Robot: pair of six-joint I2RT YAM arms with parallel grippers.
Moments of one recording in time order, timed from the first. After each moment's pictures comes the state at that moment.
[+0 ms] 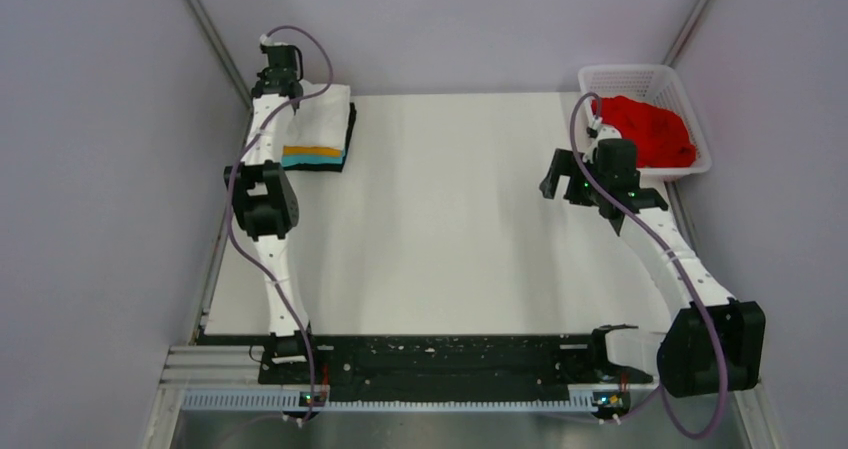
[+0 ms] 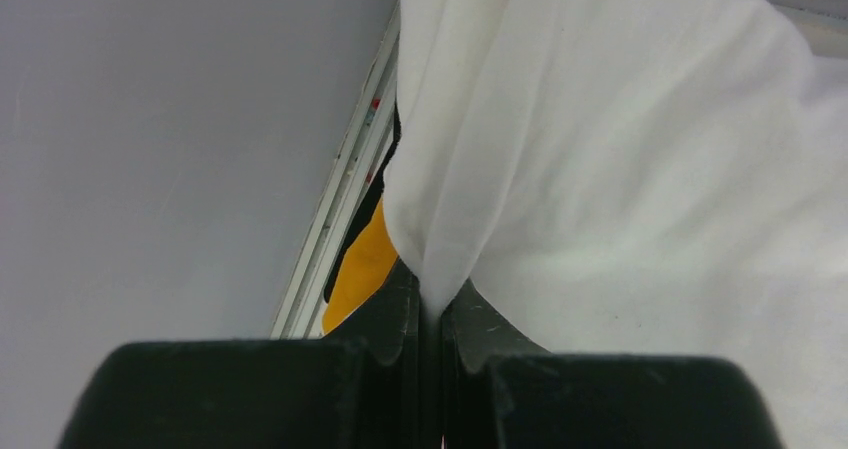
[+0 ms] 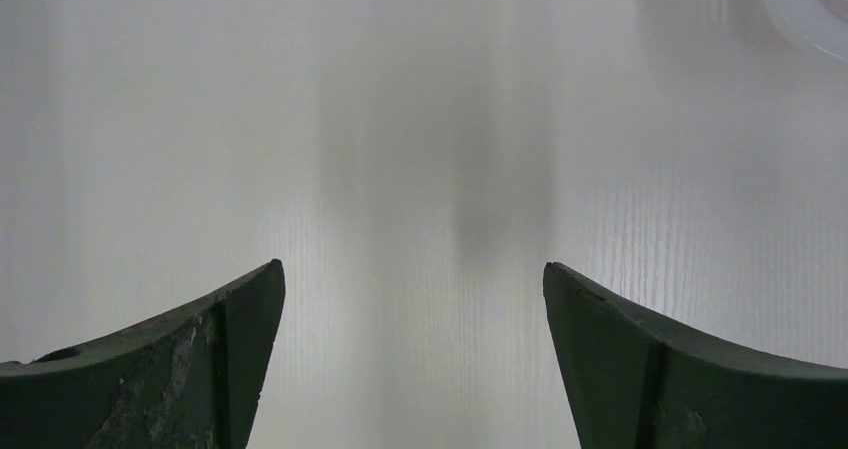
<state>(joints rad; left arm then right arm) 0.08 2.34 2.29 -0.61 -0.50 0.03 0.10 1.19 0.91 -0.38 -0.10 0.26</state>
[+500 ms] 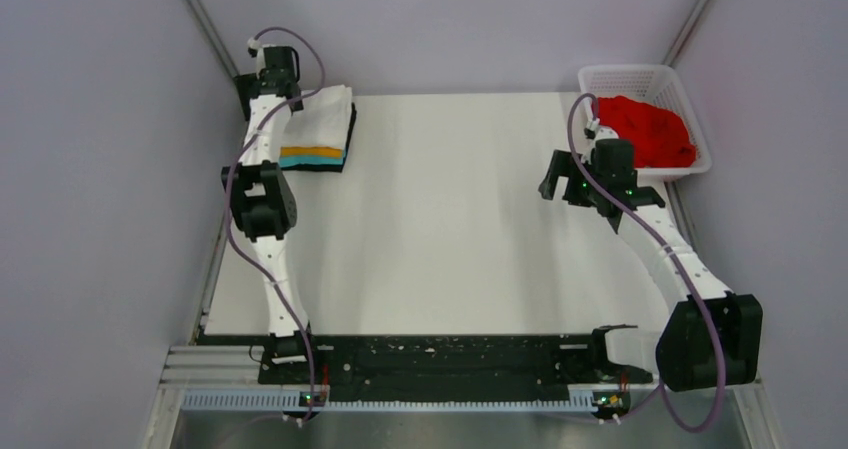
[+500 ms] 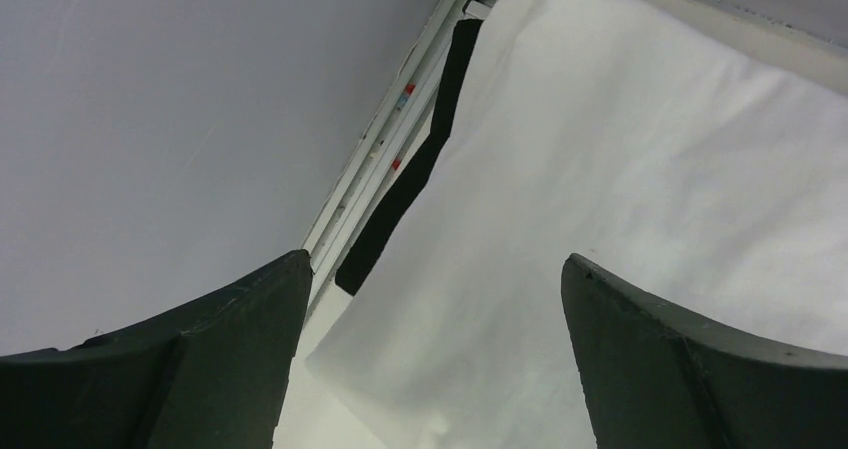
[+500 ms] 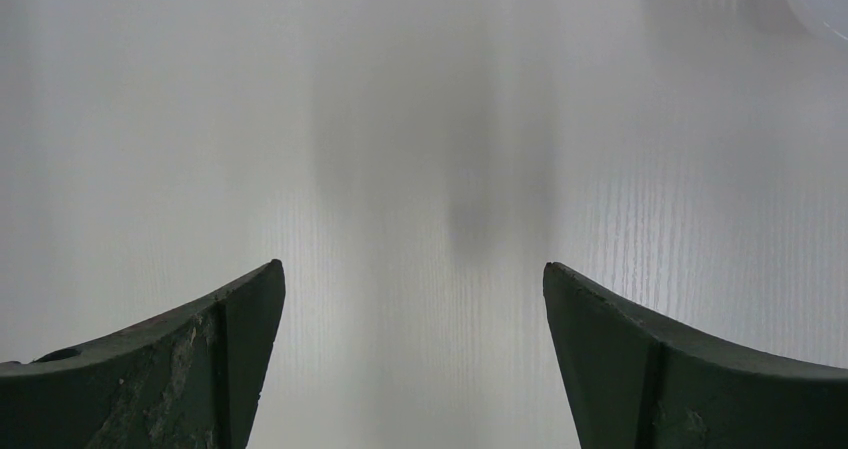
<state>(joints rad) 0.09 2.36 2.29 -0.61 -0.59 -0.08 0.10 1.23 0.91 -0.38 -0.10 0.26</state>
